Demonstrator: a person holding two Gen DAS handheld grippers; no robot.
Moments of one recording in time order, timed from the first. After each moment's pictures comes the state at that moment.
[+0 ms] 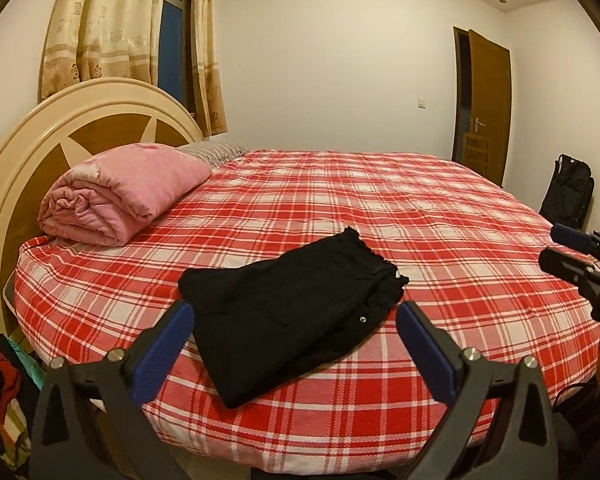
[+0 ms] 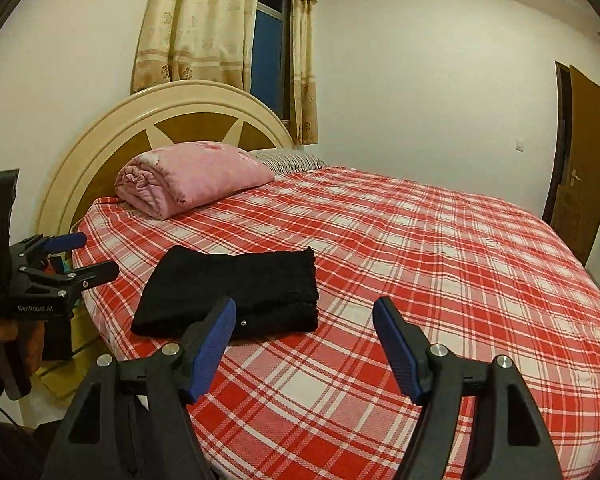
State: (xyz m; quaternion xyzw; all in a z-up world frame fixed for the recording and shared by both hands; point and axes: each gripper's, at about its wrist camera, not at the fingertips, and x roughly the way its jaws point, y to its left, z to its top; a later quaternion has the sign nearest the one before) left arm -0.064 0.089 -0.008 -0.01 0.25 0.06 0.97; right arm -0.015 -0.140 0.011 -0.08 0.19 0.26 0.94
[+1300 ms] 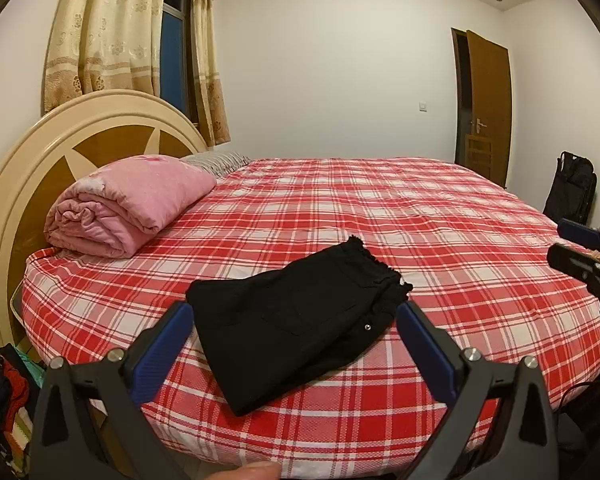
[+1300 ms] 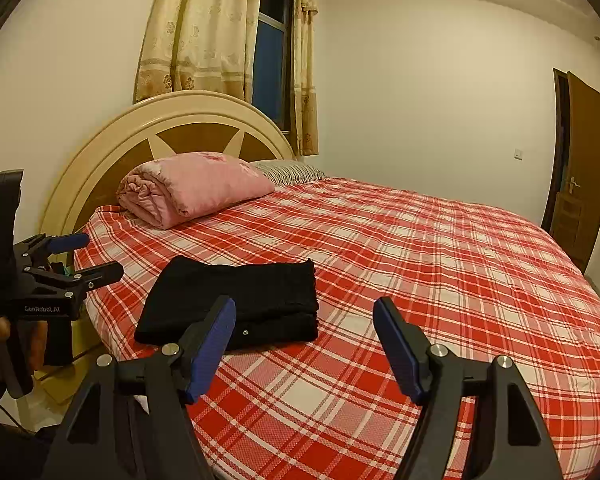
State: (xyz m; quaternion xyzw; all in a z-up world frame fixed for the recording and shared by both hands) left arm -0.066 0.086 0.001 0.00 0.23 0.07 0.97; right arm -0.022 -0.145 0.018 -0.07 0.18 0.26 0.95
